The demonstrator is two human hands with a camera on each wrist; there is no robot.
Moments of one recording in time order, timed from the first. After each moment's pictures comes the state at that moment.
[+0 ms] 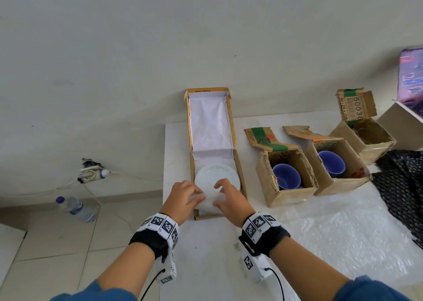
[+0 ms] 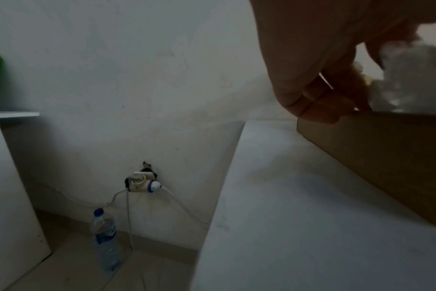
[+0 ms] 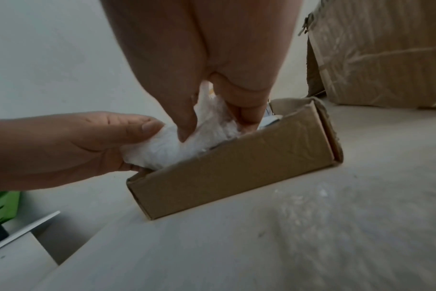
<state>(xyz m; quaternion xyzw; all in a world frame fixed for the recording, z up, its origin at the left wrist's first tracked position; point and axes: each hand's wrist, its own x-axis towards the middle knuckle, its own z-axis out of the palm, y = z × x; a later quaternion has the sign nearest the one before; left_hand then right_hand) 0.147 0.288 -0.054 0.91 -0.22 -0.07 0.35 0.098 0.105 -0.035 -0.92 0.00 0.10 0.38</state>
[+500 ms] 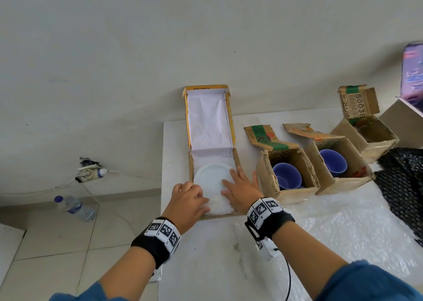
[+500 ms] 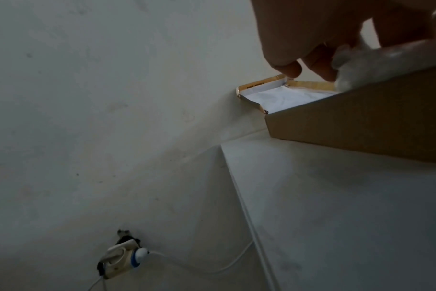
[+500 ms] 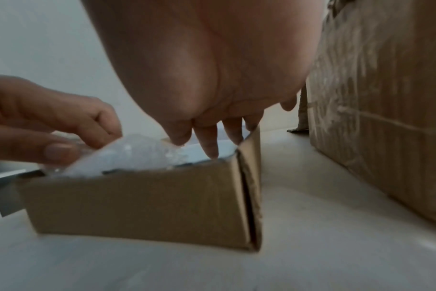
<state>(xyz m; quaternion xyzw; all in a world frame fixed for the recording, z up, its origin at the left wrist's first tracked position) 0.142 0.281 -0.064 0.92 -0.37 0.03 0.13 0.133 0.074 -0.038 -0.97 -0.04 0.24 0.02</state>
